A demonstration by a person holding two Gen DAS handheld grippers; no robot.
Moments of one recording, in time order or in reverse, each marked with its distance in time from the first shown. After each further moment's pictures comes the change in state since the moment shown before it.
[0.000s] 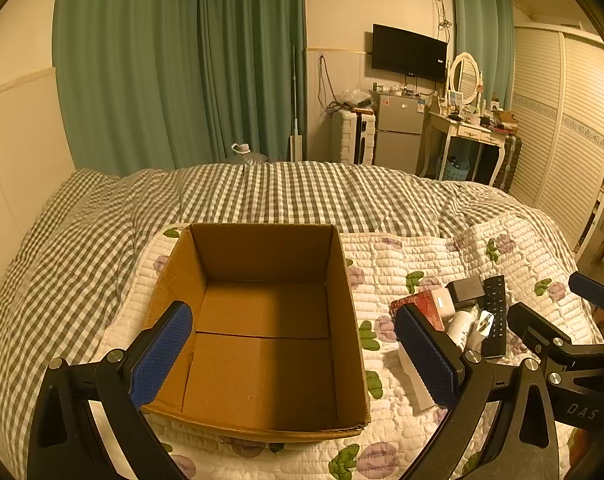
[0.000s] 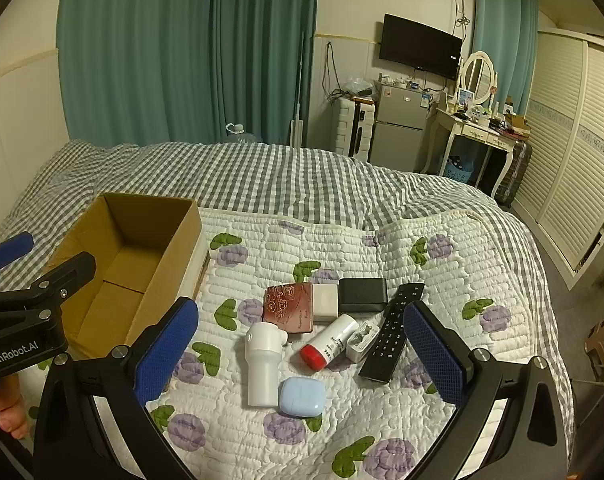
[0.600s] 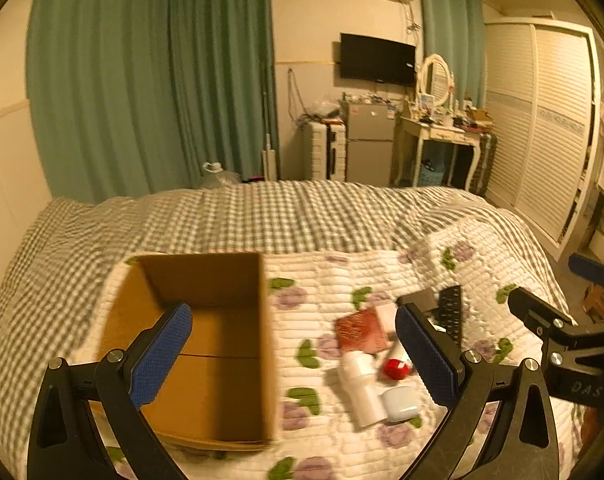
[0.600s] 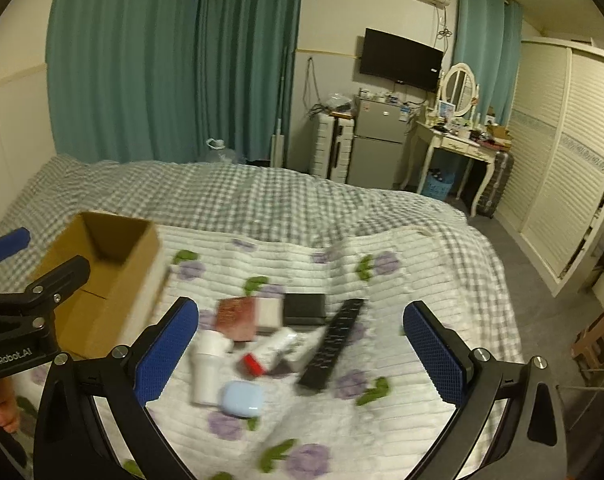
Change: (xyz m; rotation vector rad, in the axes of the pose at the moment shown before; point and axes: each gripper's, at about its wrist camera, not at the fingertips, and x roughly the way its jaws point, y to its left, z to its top) left arm -0.012 -0.083 0.015 0.073 -0.030 -0.068; right arm -0.028 -0.068 0.008 -0.008 -0.043 -0.074
